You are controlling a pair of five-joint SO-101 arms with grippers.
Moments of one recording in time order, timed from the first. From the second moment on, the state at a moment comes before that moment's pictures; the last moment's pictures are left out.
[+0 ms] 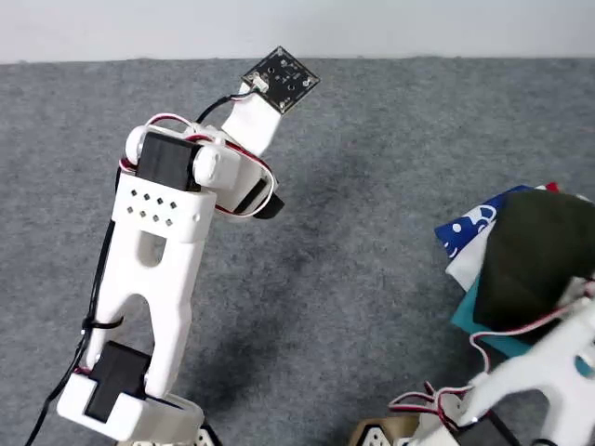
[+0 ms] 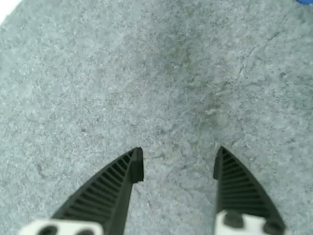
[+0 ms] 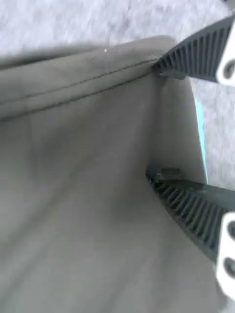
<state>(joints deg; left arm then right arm) 16.1 -1.7 -20.9 99.6 -18.4 53.0 -24.3 32.4 64.1 18.9</state>
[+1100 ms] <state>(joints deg) 16.1 -1.7 34.0 97.6 -18.2 -13.4 -42.9 68.3 70.3 25.2</state>
